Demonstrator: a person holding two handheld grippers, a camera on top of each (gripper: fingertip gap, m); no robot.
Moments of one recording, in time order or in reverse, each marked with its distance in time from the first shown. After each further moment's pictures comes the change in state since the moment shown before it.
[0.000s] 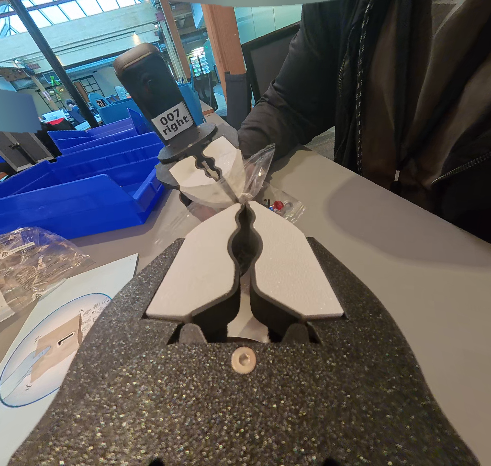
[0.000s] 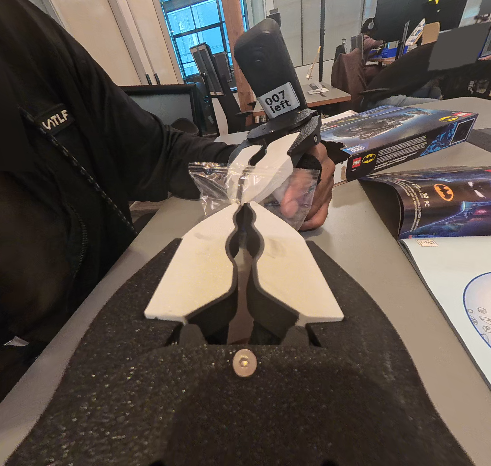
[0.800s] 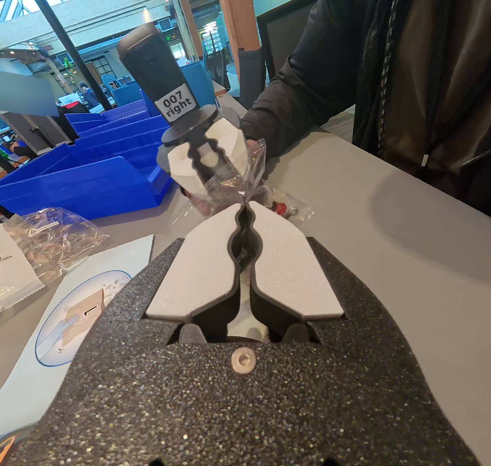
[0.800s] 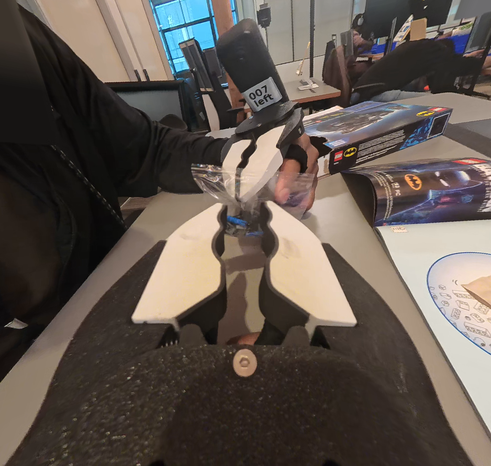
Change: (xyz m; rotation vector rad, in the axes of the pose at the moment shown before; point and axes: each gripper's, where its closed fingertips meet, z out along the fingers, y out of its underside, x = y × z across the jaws) left arm -0.009 0.011 -0.008 -0.071 -0.054 0.017; right arm 0.015 0.002 -0.014 -0.018 0.026 0.002
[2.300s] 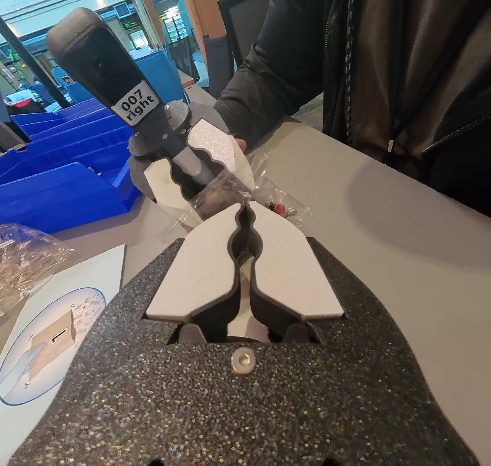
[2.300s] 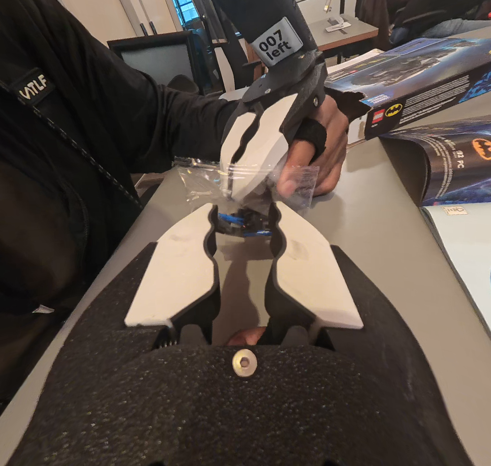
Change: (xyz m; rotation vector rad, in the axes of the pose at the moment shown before) left arm 0.022 0.002 0.009 -0.039 0.117 0.028; right arm -0.015 0.021 0.017 -0.152 -0.063 0.062
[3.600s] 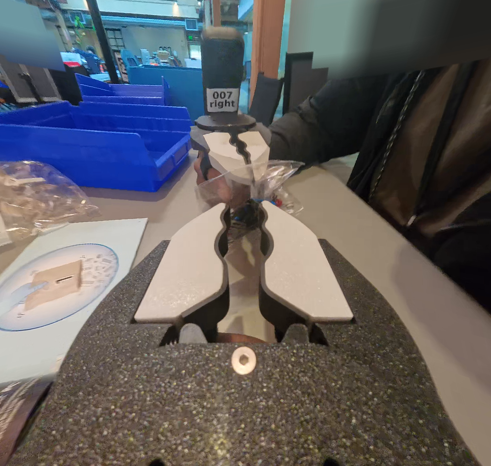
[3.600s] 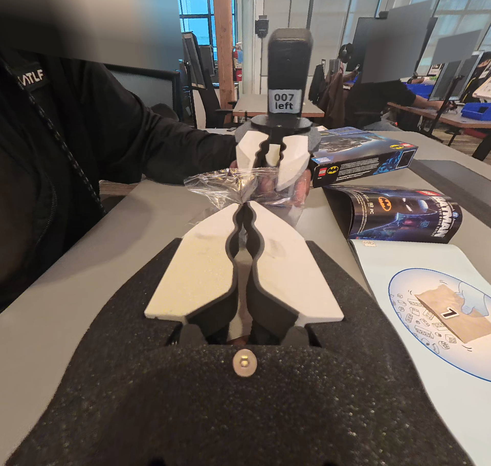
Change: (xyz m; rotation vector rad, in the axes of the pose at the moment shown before) left arm -0.040 -0.007 -0.023 0.122 -0.145 -0.316; right arm 0.011 -0.021 -0.031 0.168 0.125 -0.236
